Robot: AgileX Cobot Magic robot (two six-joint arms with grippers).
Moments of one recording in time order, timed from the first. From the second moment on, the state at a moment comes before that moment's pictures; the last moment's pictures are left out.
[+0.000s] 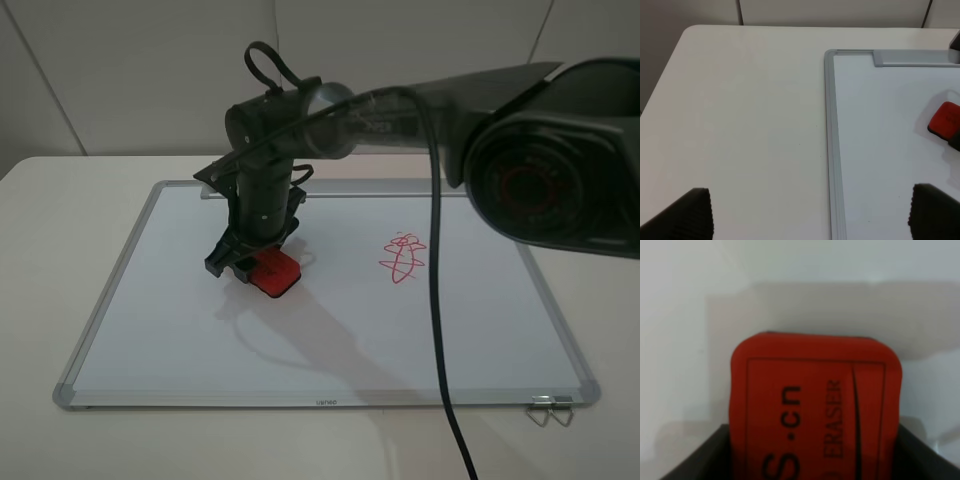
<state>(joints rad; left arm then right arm) 0.01 -0.01 -0.50 0.02 1.05 -0.02 0.77 2.47 -1.93 -0.02 0.95 -0.12</state>
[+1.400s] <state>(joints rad) 0.01 -0.01 -0.50 0.02 1.05 -0.02 0.59 2.47 -1.94 0.06 0.97 0.01</state>
